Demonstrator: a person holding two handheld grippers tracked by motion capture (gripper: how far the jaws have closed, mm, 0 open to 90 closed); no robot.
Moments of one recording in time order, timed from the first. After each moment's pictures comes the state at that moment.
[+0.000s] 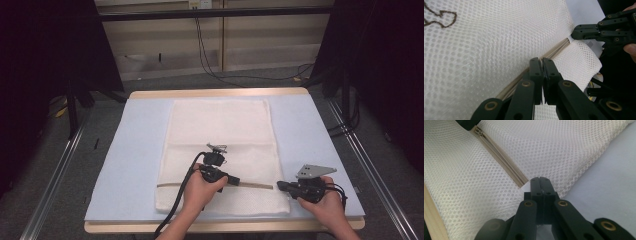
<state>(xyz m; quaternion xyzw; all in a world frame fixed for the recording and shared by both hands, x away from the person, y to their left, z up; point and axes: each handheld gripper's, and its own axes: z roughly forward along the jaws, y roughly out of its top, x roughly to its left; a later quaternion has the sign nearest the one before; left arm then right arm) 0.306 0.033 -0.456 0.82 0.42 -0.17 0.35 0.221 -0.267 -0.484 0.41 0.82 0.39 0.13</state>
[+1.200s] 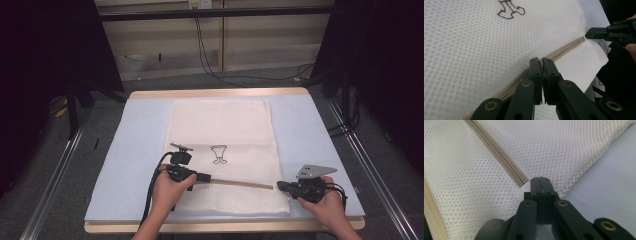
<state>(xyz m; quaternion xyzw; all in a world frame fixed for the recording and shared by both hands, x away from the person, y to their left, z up) 0.310 0.117 -0.446 0.79 0.46 -0.16 0.37 0.221 -0.268 -0.484 0.40 0.82 0.40 0.13</state>
